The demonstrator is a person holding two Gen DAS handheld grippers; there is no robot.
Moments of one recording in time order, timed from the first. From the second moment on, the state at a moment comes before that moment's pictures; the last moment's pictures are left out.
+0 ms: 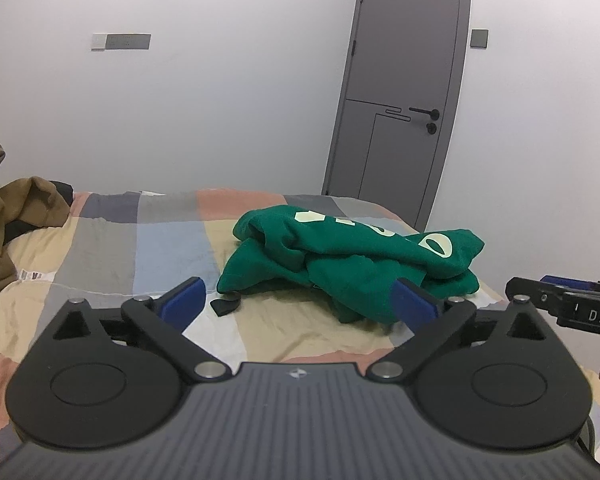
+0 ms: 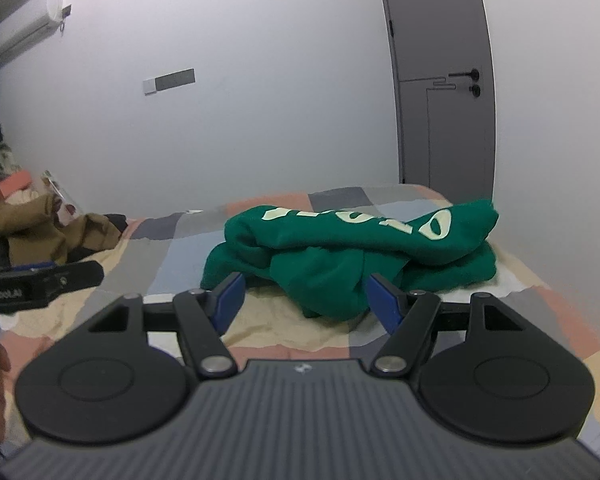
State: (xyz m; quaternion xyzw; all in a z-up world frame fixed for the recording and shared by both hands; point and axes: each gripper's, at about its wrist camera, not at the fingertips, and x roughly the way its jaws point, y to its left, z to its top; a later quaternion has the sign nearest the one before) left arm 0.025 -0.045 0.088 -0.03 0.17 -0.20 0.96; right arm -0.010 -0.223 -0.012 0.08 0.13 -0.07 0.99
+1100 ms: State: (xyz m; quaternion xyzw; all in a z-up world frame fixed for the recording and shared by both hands) left arm 0.023 -0.057 0.087 -0.03 0.20 -0.18 0.96; right arm -0.019 -0.230 -0.012 0.08 0.15 -0.10 0.98
